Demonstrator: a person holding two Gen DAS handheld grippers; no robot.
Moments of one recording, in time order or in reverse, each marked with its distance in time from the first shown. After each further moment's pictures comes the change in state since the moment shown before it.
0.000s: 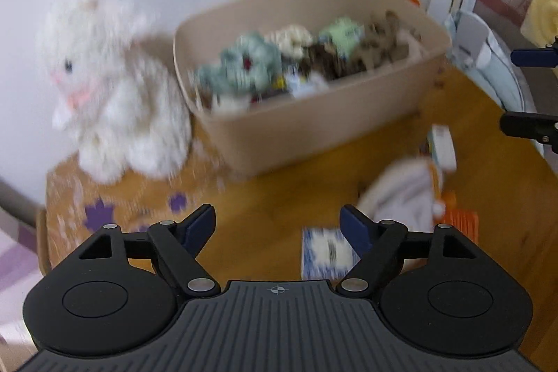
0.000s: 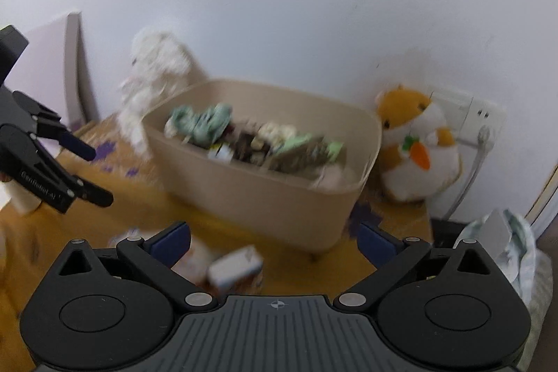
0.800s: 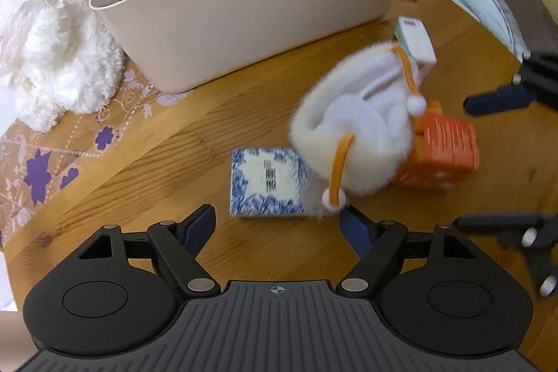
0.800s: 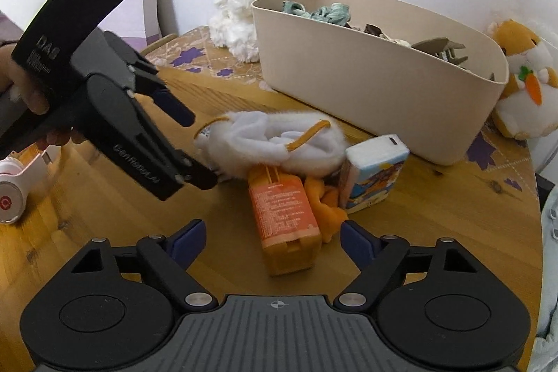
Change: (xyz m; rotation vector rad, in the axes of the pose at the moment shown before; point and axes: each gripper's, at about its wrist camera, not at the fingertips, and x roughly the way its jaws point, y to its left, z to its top) left arm 0.056 -0.044 -0.041 0.059 0.127 -0.051; right arm 0.030 0.067 -0.064 -0.109 0.184 0.225
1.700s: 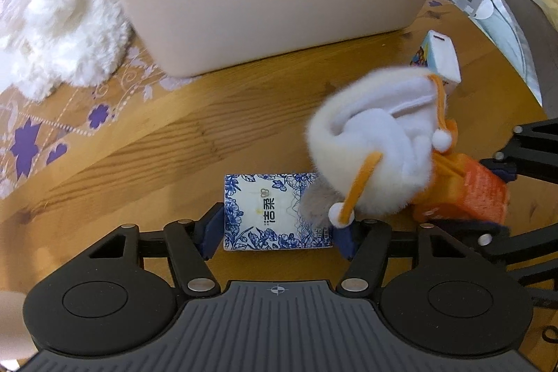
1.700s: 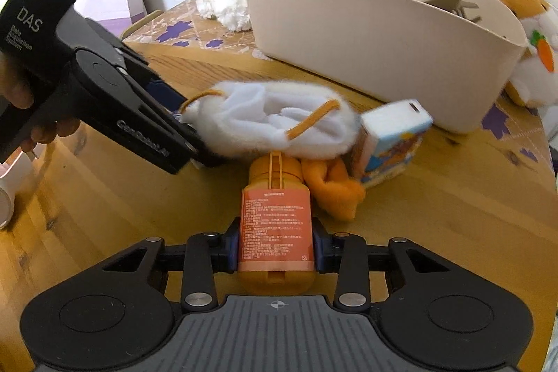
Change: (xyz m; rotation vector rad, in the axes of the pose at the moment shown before) left arm 0.014 0.012 0.002 -0.119 0.020 -0.027; right arm 0.017 -0.002 -0.006 0.074 0.105 -0.007
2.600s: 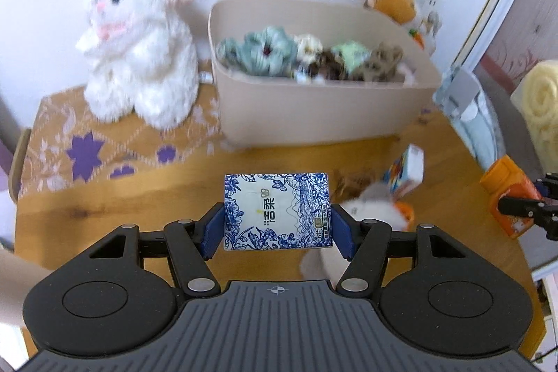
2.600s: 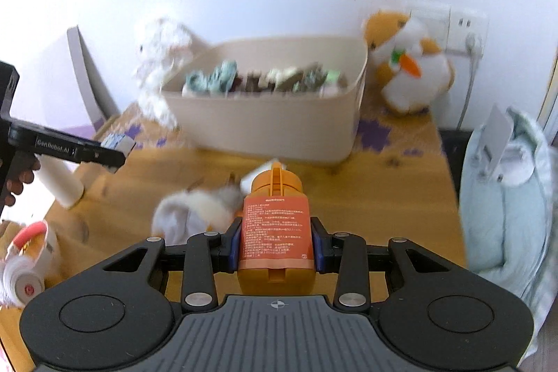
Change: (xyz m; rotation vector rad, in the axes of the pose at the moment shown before) left arm -0.109 0.047 0.001 -0.184 -0.236 -0.058; right arm -0.118 -0.063 -0.002 0.255 -0.217 -0.084
